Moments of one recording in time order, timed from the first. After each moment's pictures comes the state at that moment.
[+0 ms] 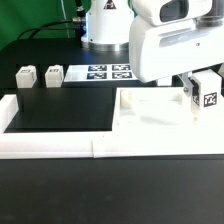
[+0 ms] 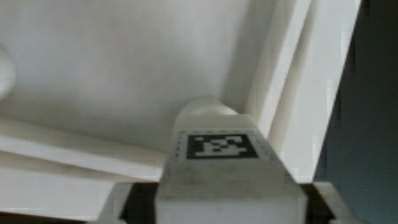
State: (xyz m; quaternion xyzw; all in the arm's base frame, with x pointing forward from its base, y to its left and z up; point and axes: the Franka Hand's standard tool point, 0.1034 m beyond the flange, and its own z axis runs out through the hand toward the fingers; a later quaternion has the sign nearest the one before) arm 0.634 0.102 0.078 -0.99 -0.08 0.08 0.06
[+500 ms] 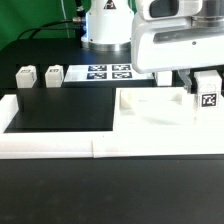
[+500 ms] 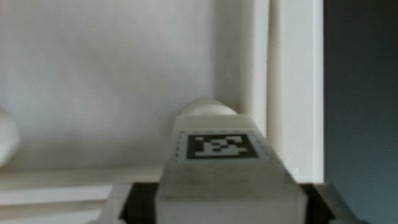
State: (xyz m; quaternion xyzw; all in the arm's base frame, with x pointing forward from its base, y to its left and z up) arm 0.634 0.114 0.076 -0.99 0.13 0.08 0.05
